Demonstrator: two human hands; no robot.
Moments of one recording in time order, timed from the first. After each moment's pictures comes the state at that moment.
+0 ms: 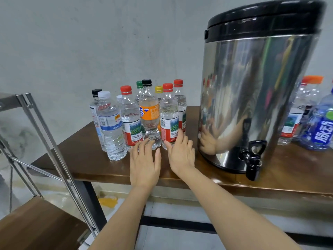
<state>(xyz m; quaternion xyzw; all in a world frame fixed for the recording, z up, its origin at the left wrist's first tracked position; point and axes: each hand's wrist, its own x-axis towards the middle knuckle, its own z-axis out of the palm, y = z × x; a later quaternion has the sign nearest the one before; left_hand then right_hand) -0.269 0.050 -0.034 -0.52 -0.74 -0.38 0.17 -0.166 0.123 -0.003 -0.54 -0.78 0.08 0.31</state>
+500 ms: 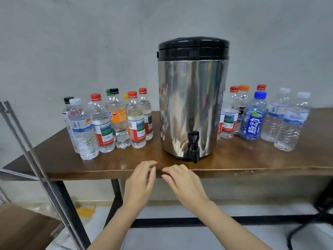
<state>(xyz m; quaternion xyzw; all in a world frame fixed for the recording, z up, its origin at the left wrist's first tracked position) -0.163 -0.019 -0.041 -0.65 -0.60 -0.47 0.05 0.007 0.022 -0.026 -0.35 -0.86 -0.05 0.36</state>
